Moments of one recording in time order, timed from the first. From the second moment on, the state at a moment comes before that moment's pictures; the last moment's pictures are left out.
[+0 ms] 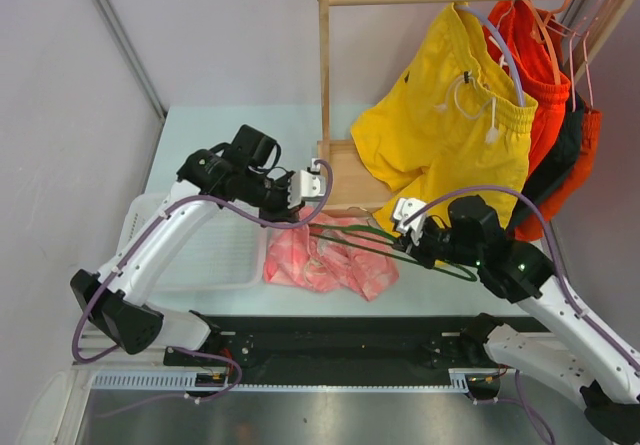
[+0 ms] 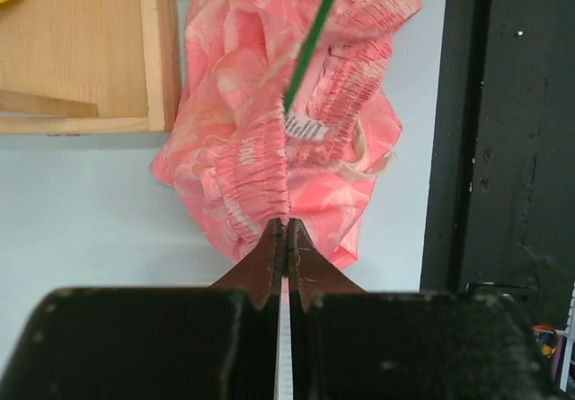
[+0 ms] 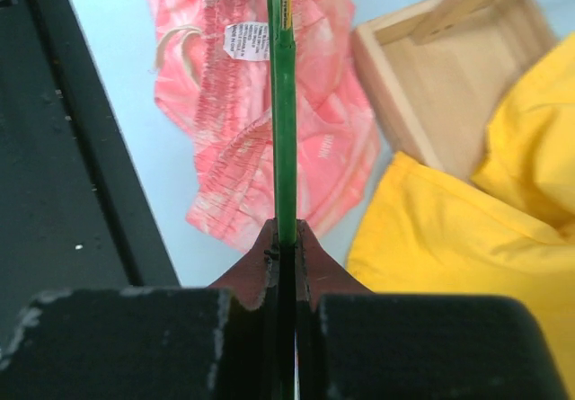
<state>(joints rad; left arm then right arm) -0.57 1.37 1.50 -1.16 0.55 0.83 0.71 0.78 0.93 -0.68 -0.32 -0.39</state>
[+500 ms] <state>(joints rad) -0.59 1.54 1.71 -1.26 0.58 0.86 0.70 0.70 0.93 -0.67 -0.25 -0.48</state>
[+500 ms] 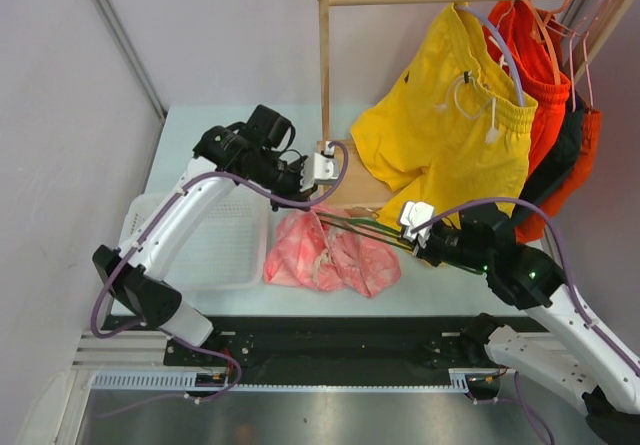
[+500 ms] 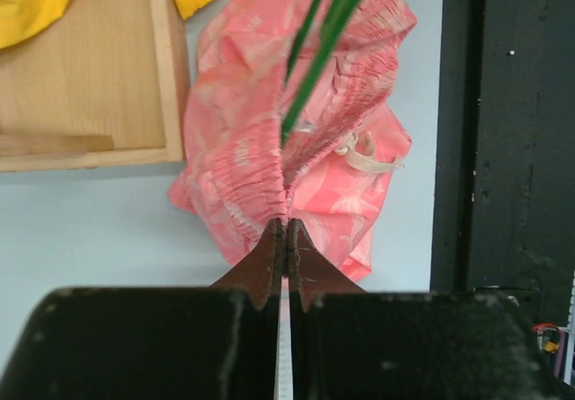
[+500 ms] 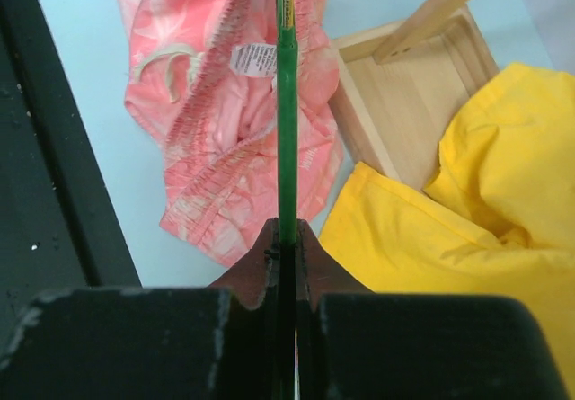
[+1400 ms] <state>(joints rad) -0.61 1.52 1.77 -1.31 0.64 0.89 0.64 0.72 0.89 -0.52 -0.44 -0.44</state>
